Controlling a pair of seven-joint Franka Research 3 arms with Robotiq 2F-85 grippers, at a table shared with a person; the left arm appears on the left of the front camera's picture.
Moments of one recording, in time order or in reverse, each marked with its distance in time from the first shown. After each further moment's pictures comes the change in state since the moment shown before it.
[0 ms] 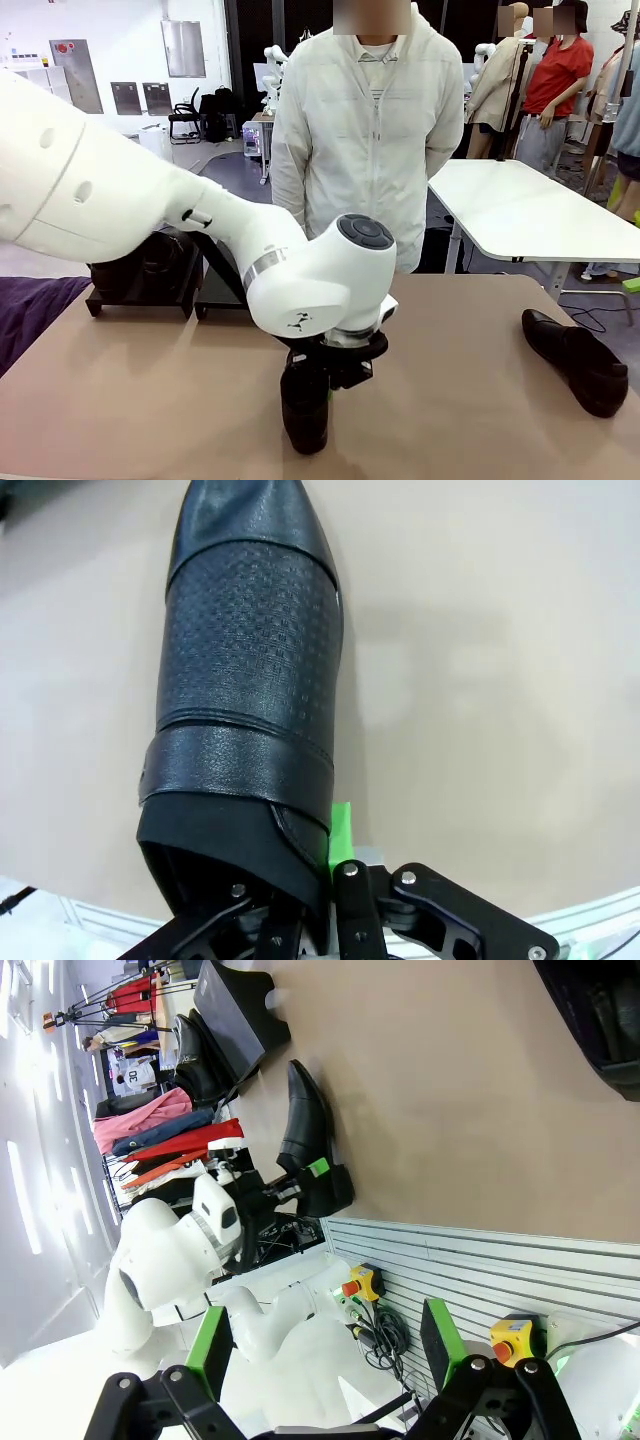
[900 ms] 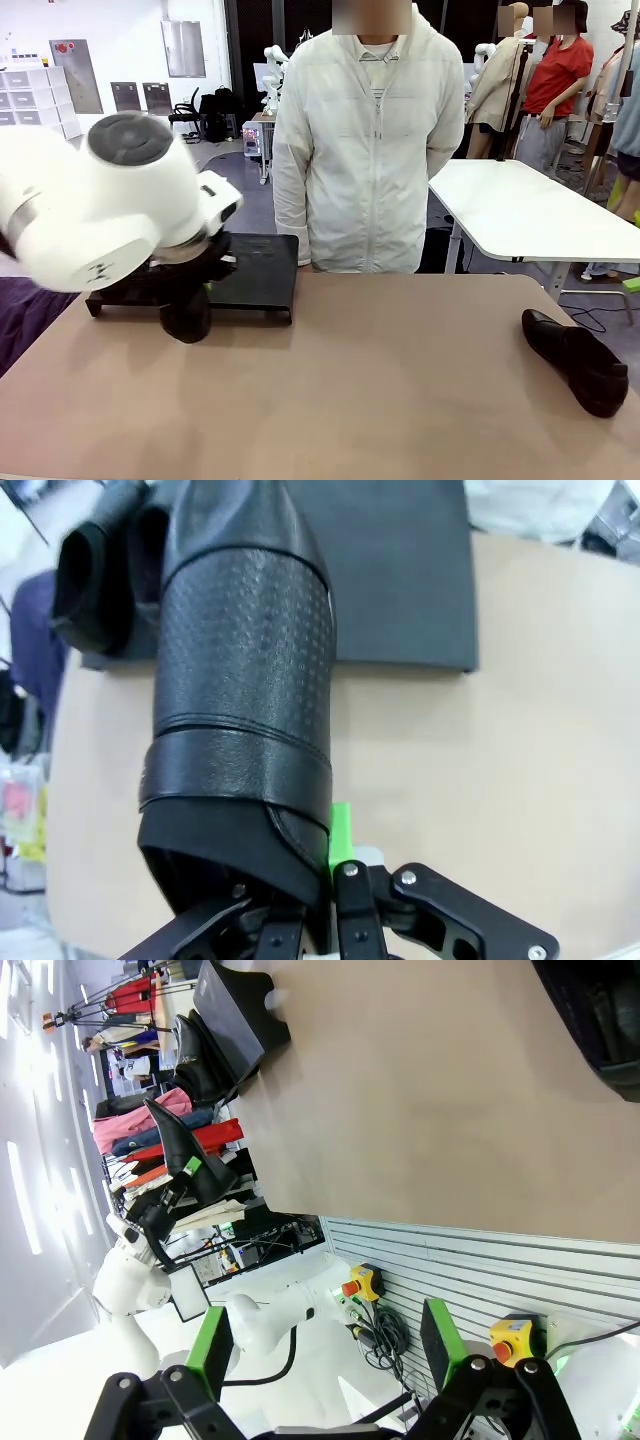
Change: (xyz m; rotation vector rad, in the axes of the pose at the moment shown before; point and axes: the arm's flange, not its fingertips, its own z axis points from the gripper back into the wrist) left arm 0.029 0.240 0.102 -0.032 -0.441 0.141; right arm 0.001 0.000 0.000 -0.001 0.000 0.000
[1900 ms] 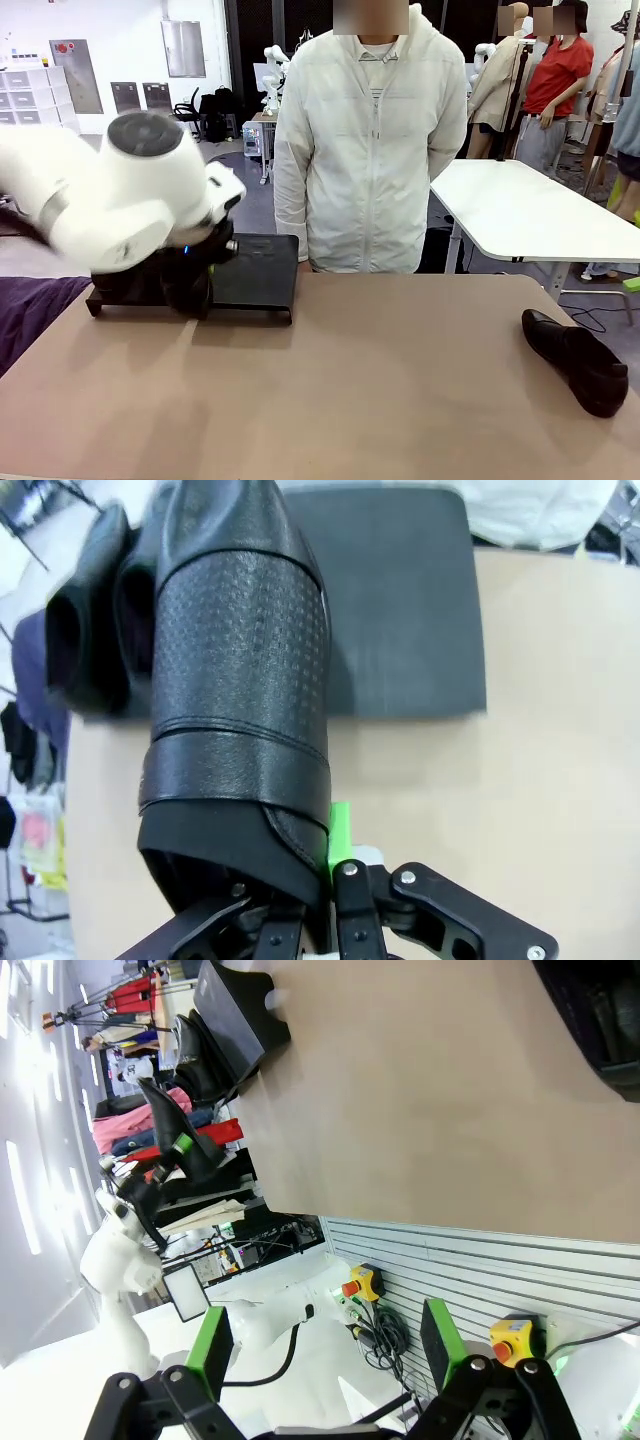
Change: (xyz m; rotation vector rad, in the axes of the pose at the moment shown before) left arm 0.060 -0.014 -0.026 0.013 0.003 -0.080; right arm 0.000 0.000 0.001 0.000 -0.001 0.001
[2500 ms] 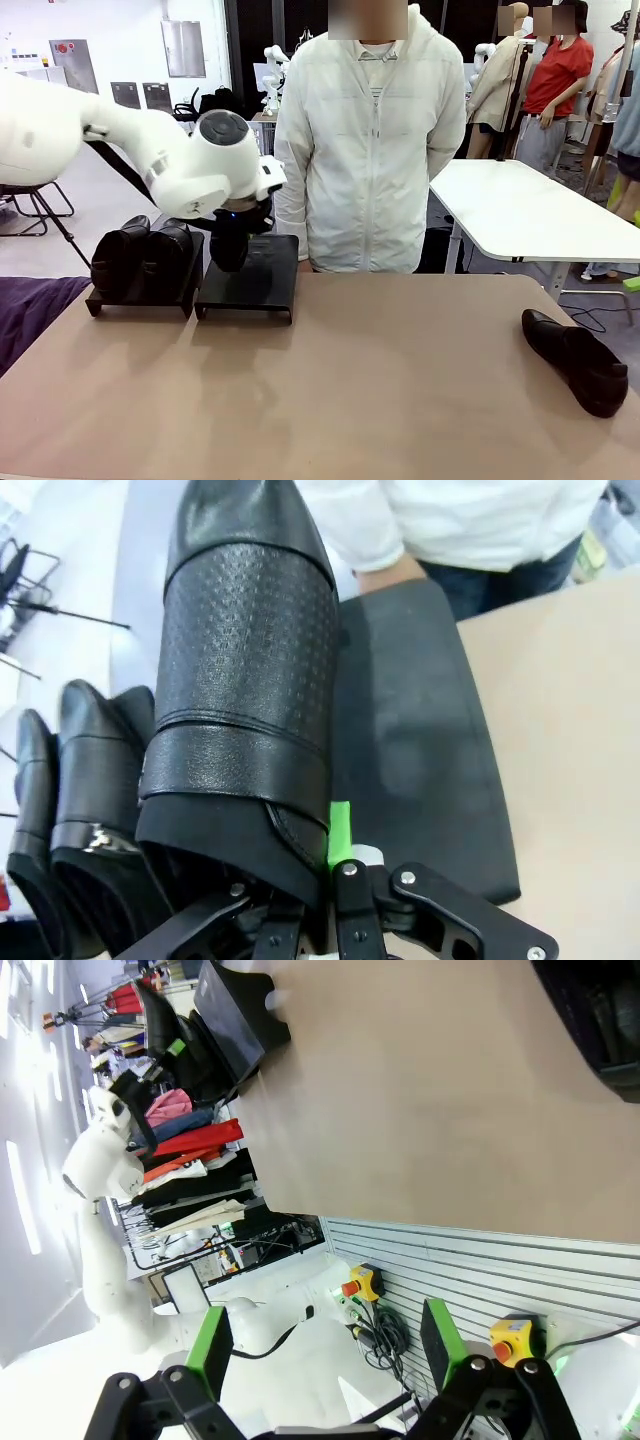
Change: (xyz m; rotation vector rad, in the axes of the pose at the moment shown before) left arm 0.108 -0.049 -0.142 -0.015 -0.003 -0.296; right arm 0.000 0.000 0.000 0.000 0.001 0.000
